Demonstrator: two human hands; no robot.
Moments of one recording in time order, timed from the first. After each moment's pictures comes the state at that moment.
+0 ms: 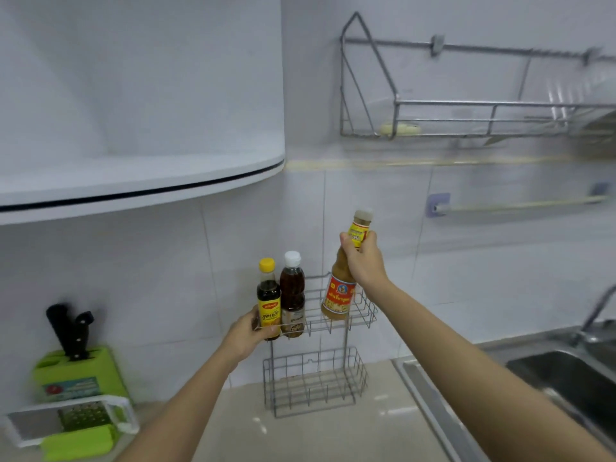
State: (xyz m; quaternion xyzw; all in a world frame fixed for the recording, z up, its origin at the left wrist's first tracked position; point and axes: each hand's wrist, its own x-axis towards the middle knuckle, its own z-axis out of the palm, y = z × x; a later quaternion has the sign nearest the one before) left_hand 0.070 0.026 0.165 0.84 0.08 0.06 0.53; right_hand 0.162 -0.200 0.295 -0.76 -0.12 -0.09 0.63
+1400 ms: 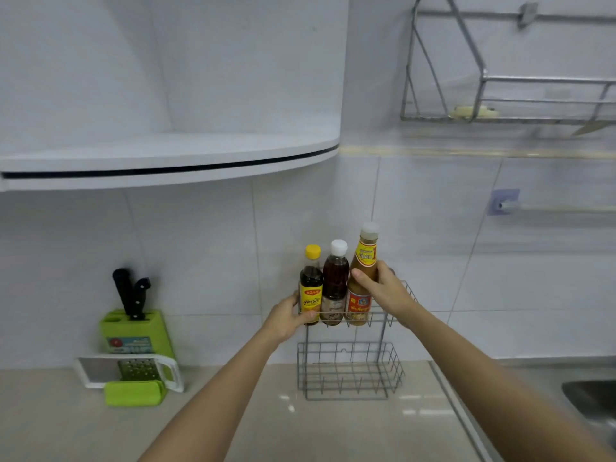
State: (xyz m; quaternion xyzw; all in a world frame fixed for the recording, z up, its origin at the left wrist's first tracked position) left_hand 0.076 0.028 0.161 0.85 0.11 0.07 0.50; right_hand 0.158 -0.179 0.234 -0.79 -0.23 0.11 0.56
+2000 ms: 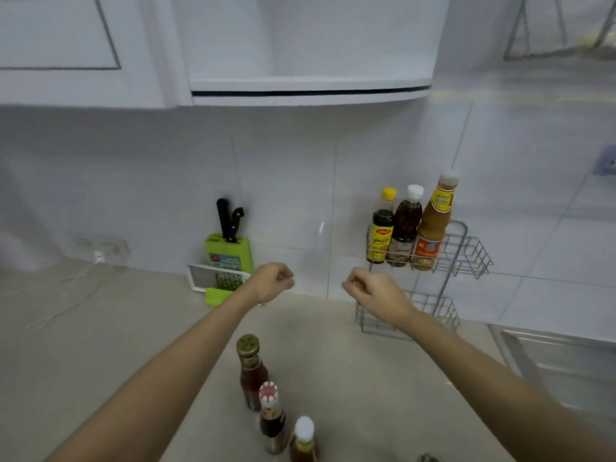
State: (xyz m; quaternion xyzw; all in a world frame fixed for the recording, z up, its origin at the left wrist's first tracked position) left_hand -0.096 0.105 0.161 0.90 0.24 0.07 0.35; right_hand 0.018 -0.126 0.181 -0.83 -0.47 0.03 0.31
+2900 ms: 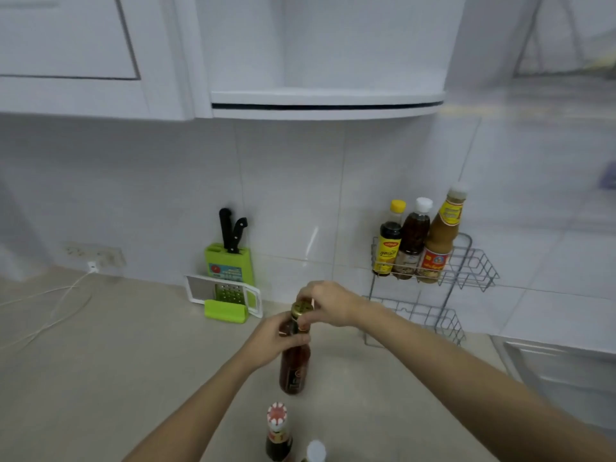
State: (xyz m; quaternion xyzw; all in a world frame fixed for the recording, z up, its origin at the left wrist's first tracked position) left_hand -0.157 0.082 0.108 0.85 0.17 0.11 0.48; right_hand -0.023 -0.033 0.195 -0.78 -0.61 0.12 0.08
